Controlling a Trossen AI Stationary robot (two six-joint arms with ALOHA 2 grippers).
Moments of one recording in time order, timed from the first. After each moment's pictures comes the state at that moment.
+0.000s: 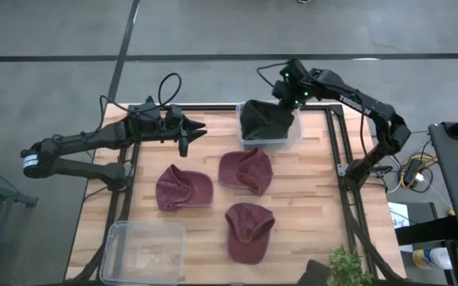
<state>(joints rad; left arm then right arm) 0.32 0.97 0.86 -0.09 0.09 -0.23 -0.72 1.59 1.50 -0.99 -0.13 -0.29</state>
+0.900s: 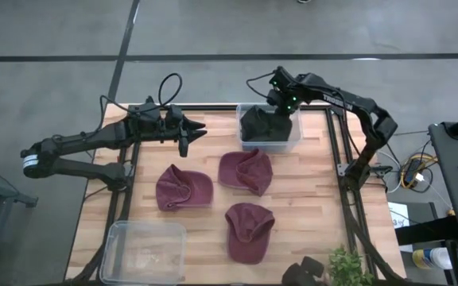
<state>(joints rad) 0.32 0.97 0.86 -0.10 0.09 -0.24 -0.72 1.72 1.47 -1.02 -0.04 -0.27</state>
